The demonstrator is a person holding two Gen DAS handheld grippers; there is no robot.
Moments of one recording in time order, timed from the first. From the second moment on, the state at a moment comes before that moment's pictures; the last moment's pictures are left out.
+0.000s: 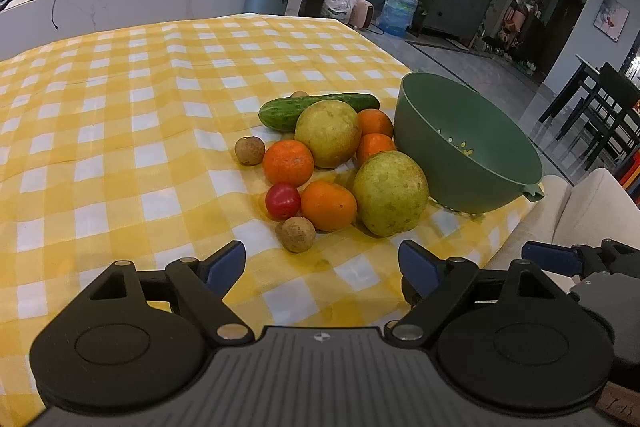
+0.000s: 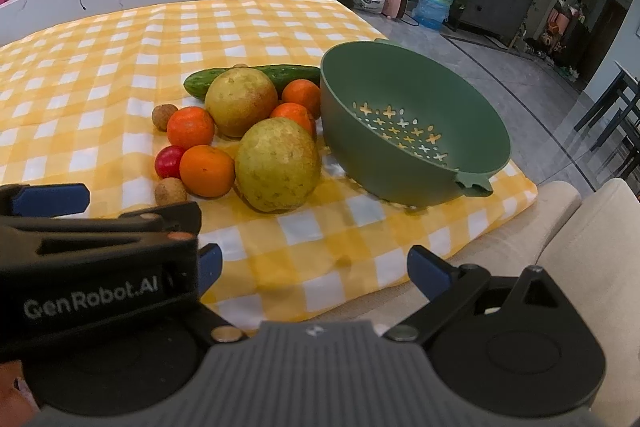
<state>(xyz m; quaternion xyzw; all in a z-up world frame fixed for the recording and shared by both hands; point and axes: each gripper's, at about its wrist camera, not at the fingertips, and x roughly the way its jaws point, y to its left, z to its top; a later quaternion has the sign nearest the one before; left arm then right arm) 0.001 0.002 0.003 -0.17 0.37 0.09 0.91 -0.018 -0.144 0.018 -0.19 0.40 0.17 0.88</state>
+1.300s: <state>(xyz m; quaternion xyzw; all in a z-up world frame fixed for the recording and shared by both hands) -0.005 0.043 0.008 -0.22 0.36 0.13 0.90 0.003 -0.158 -0.002 -0.02 0.38 0.23 0.90</state>
